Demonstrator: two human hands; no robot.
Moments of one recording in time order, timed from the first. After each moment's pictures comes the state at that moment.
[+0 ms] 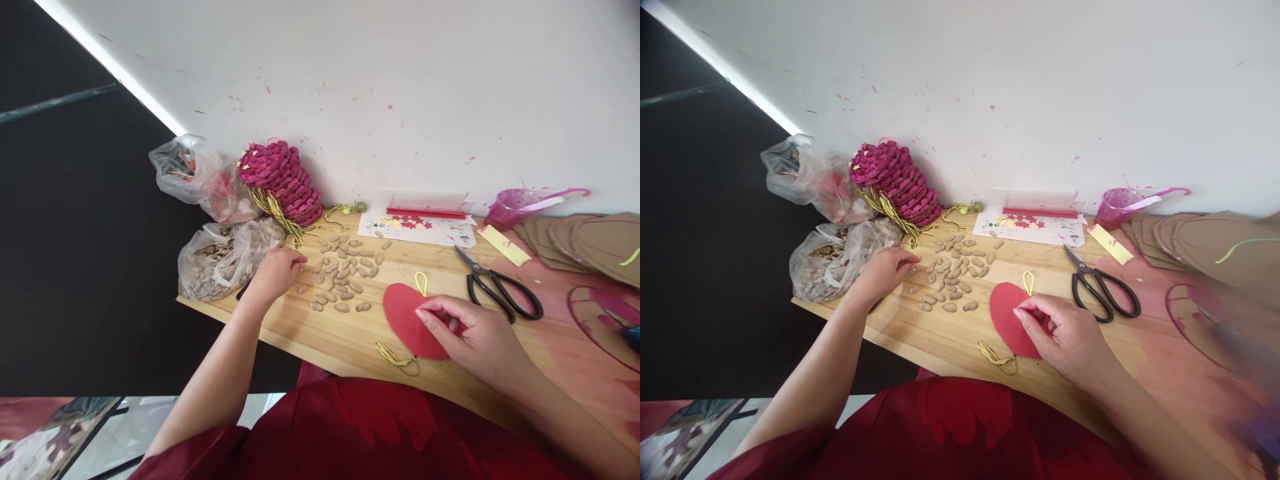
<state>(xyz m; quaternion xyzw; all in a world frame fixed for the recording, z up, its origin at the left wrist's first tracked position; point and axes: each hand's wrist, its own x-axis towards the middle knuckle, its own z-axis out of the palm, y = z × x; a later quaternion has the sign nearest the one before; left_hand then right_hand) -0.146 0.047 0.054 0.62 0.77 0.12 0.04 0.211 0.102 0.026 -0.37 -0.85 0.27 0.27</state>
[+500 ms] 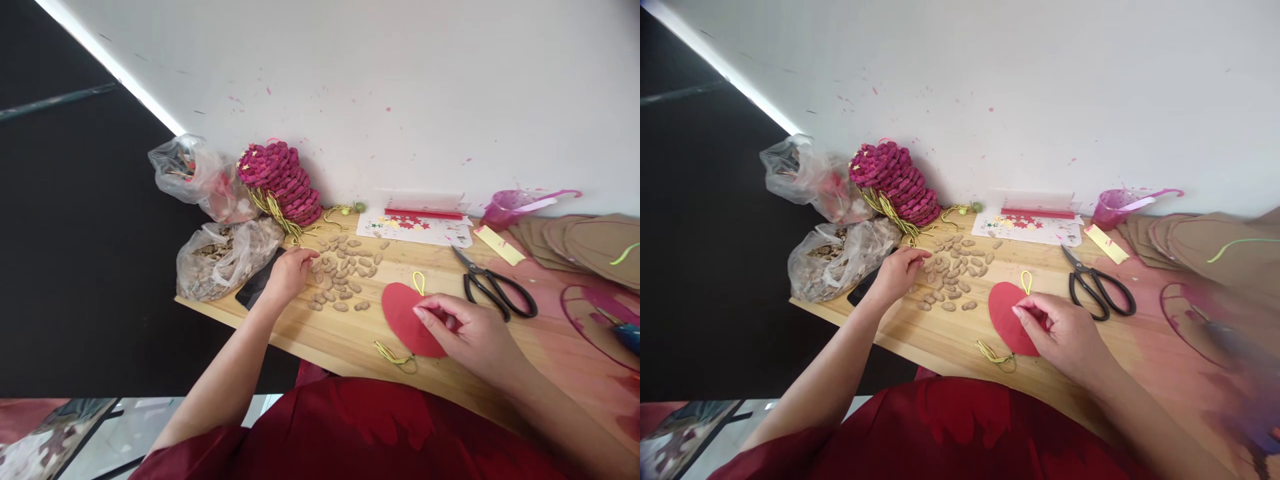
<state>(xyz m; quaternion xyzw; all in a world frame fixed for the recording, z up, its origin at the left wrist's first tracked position) -0.130 0.052 0.029 0.63 0.73 0.26 0.04 0.212 0.102 0.024 -0.37 -0.85 0.27 0.26</state>
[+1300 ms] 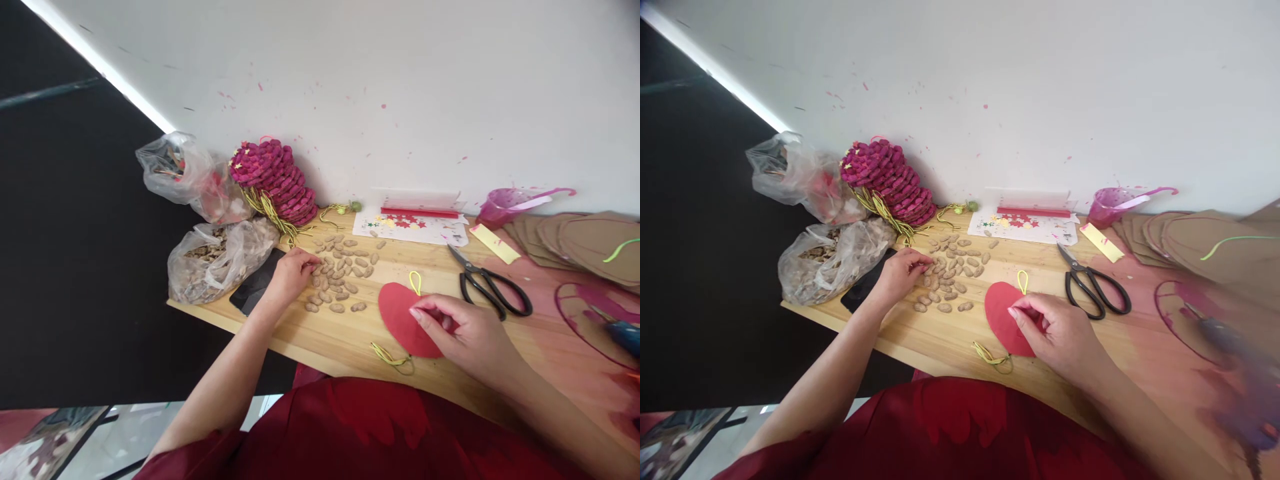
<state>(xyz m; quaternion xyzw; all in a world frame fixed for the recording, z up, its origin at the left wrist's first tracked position) -0.127 0.060 0.017 0.63 0.71 0.30 0.08 0.213 0.102 0.022 -0.37 -0.85 0.27 0.27</state>
